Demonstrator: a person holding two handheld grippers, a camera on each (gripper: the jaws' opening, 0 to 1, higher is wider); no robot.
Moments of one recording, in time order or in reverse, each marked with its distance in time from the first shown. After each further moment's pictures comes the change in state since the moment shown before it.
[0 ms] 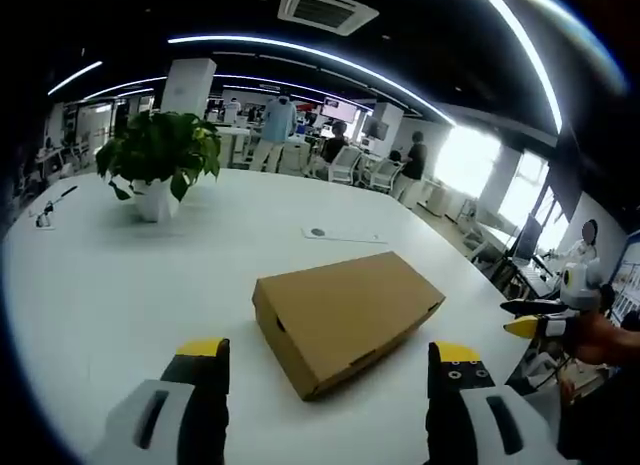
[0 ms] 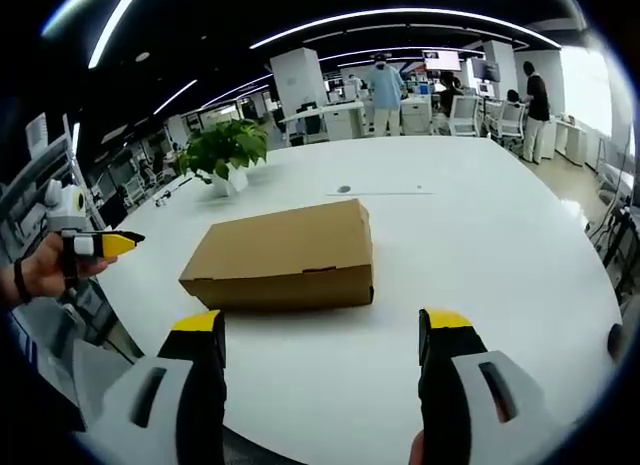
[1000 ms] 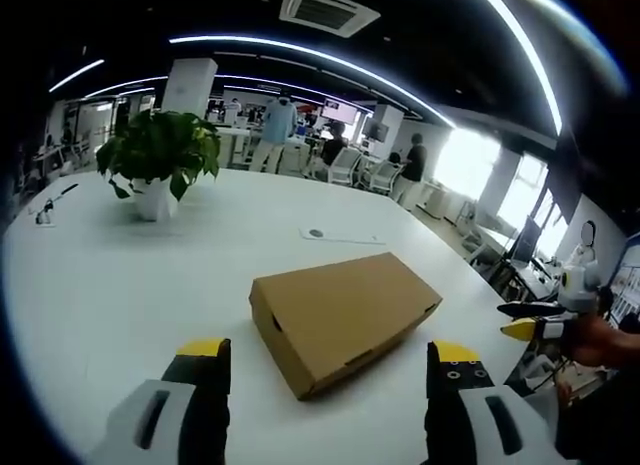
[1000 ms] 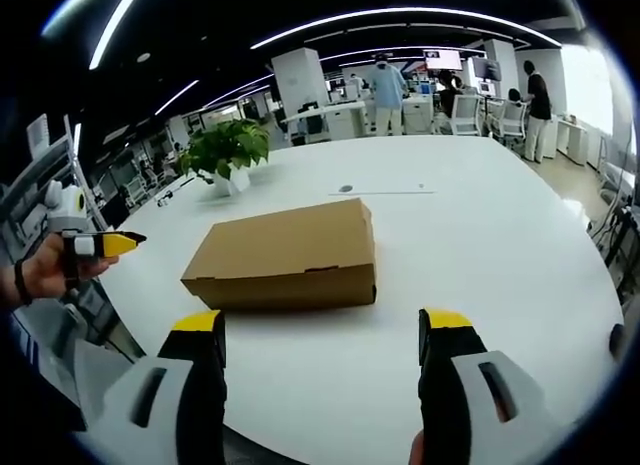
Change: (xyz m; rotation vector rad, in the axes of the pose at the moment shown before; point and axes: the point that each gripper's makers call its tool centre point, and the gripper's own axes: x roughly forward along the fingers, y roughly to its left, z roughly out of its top) left arm -0.001 -0.006 -0.001 -0.010 -0.005 -0.007; right arm -0.001 0.002 0.000 -0.002 0.001 0.010
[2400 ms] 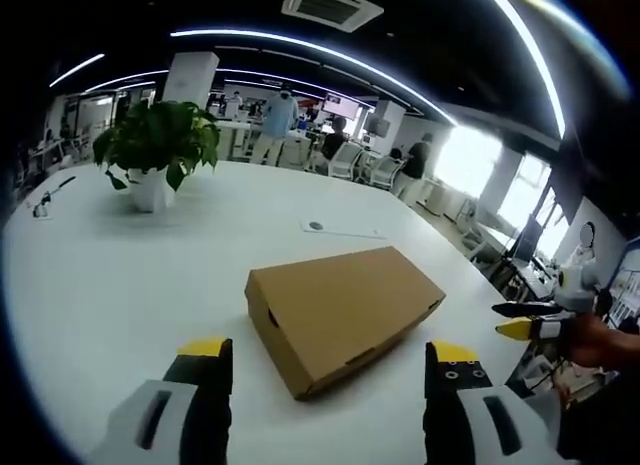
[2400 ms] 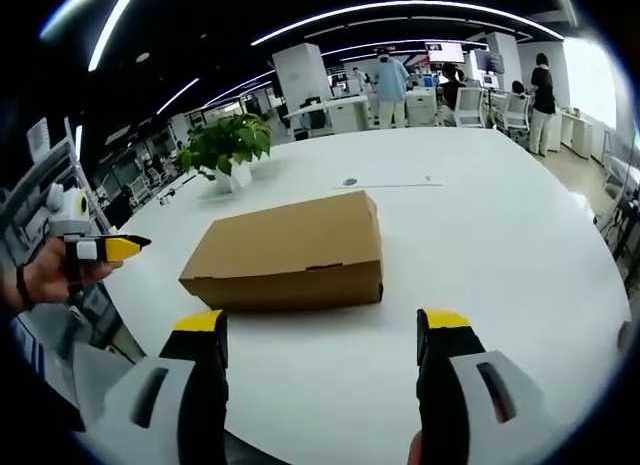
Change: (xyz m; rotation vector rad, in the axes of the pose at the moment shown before) left arm 0.017 0.002 -0.008 -0.018 0.024 -0.005; right arm 0.022 -0.002 -0.002 0.024 0.020 0.023
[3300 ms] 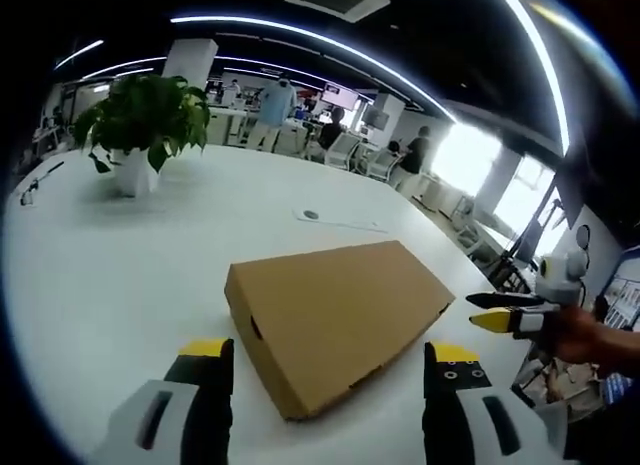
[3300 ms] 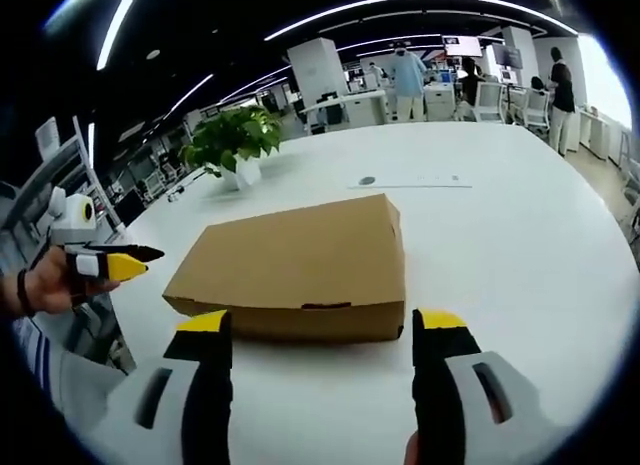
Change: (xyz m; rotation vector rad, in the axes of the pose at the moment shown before) left arm 0.053 0.004 -0.005 -0.038 0.032 -0.027; right arm 0.072 -0.006 0.017 -0.020 0.014 0.079
